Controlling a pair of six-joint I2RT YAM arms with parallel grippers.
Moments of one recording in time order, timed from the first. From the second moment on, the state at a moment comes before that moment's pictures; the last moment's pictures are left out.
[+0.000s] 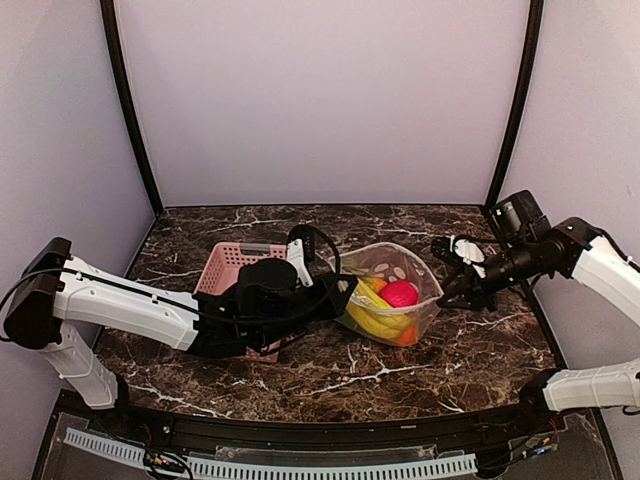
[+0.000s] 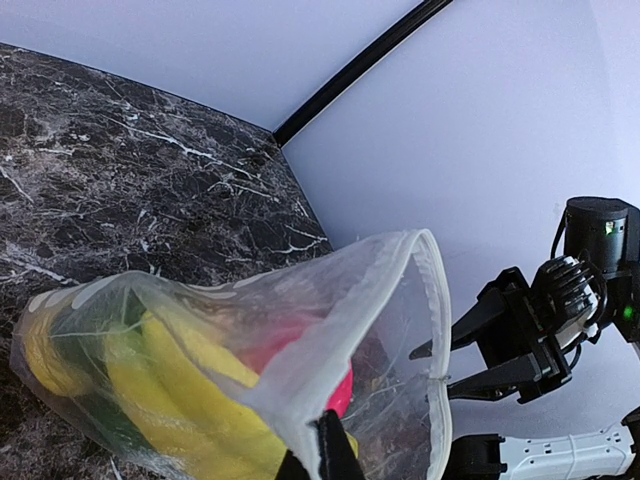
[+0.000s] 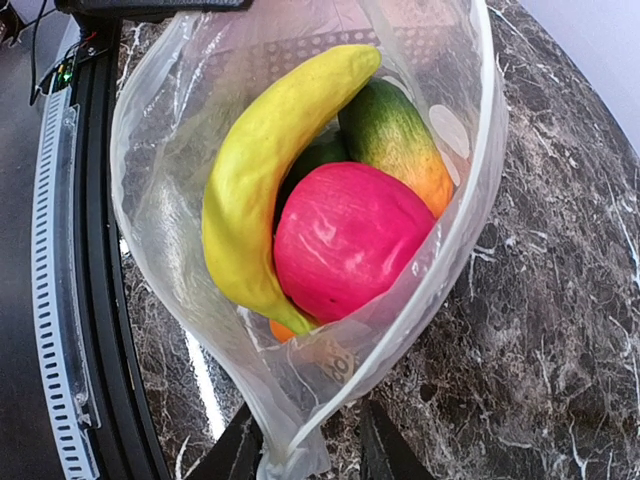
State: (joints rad) left arm -1.25 1.61 0.97 0.44 -0.41 -0.90; right arm 0.46 1.04 0.98 -0.93 -0.54 -0.65
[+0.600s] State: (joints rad) left arm -1.24 1.57 0.96 0.40 -0.42 -0.85; right arm 0.49 1.09 1.02 -0.89 -0.57 -0.64
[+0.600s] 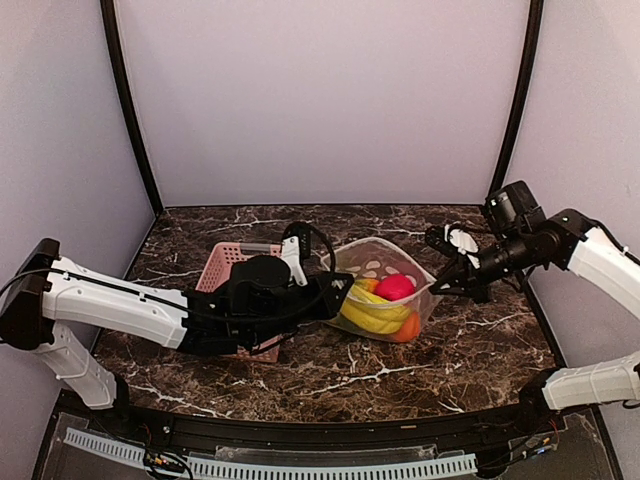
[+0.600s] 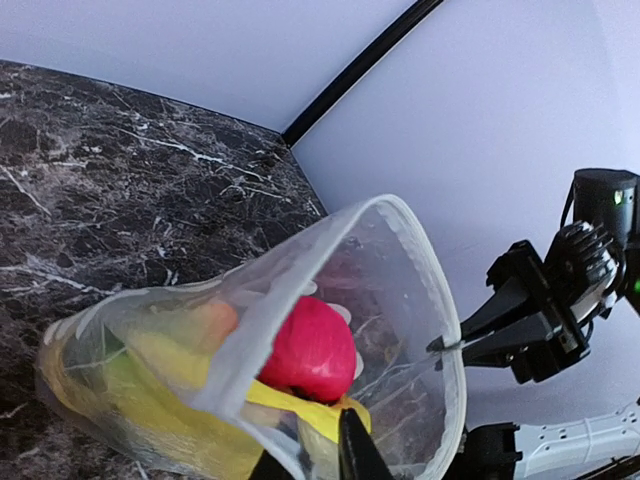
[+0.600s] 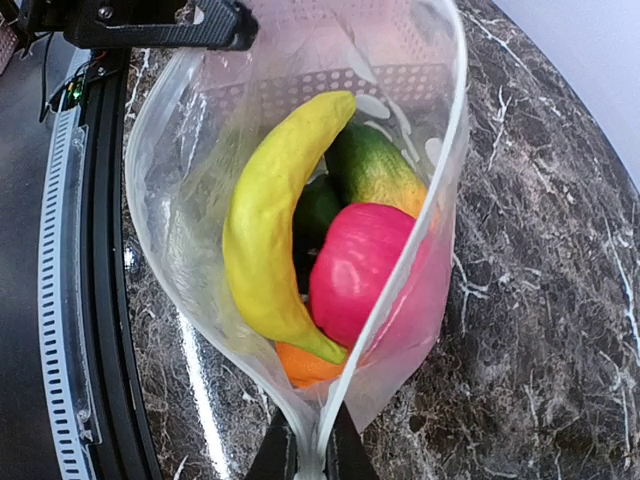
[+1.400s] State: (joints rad) left arm -1.29 1.44 1.26 -0.20 -0.25 0.31; right arm 0.55 1.19 1.33 -1.19 -0.60 -0.73
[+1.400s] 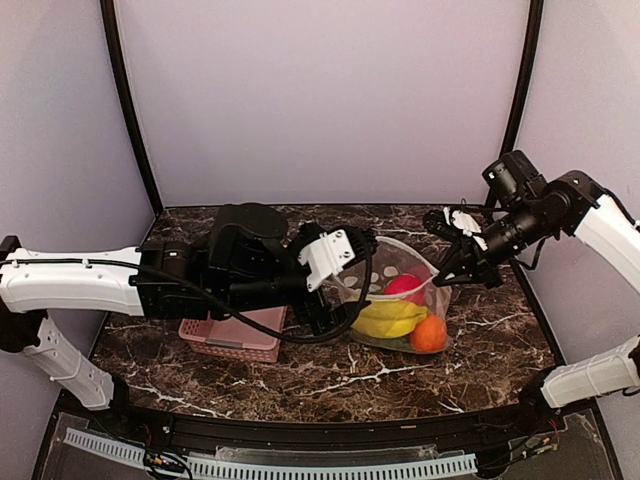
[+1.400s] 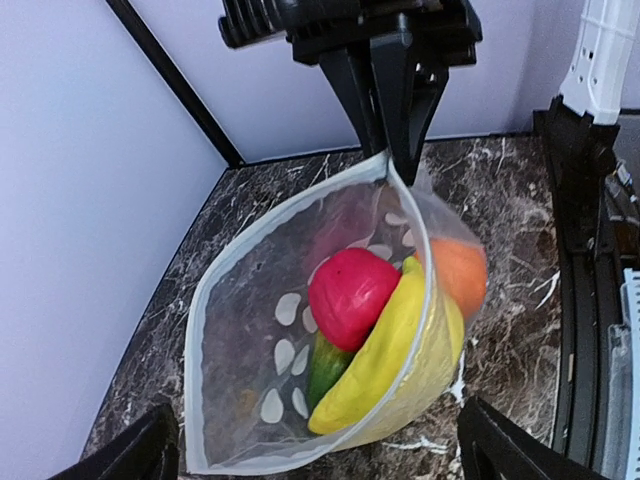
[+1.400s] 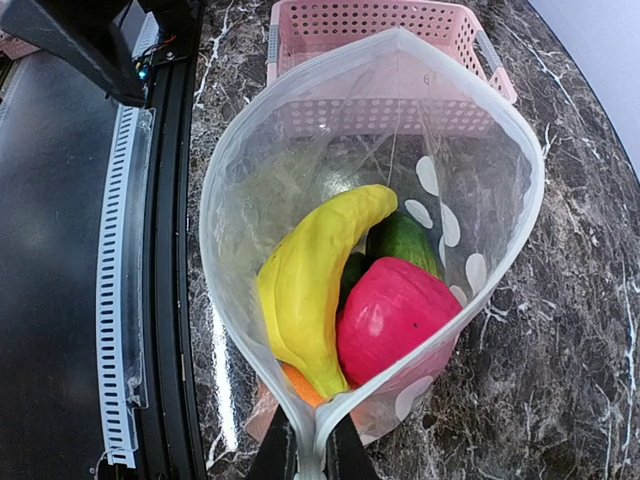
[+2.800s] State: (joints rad) left arm -0.93 1.63 0.98 0.39 0.53 0.22; right arm 0.56 1.12 1.28 -1.21 -0.52 -0.74
